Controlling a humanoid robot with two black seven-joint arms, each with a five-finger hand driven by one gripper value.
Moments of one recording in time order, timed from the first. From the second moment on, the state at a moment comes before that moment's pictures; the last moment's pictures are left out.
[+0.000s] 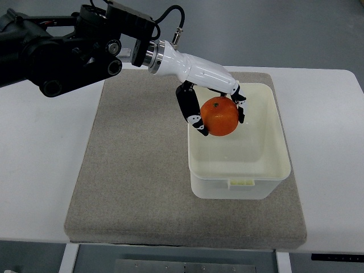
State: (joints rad) left arm -1.53 0.31 0.02 -1.07 1.38 -0.36 -0.61; right arm 0.03 0.00 -0.05 0.13 0.02 -0.15 0.17
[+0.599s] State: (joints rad) left arm -1.48 0.25 0.02 -1.03 1.47 -0.27 -0.61; right arm 0.03 0.00 -0.05 0.13 0.02 -0.15 0.17
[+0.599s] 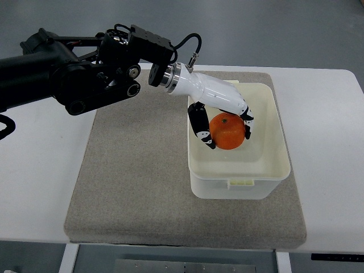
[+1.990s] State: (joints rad) left arm -1.47 0.29 -0.03 -0.92 1.45 -0.15 -0.61; right arm 0.03 0.00 -0.05 0.13 0.02 -0.15 0.17
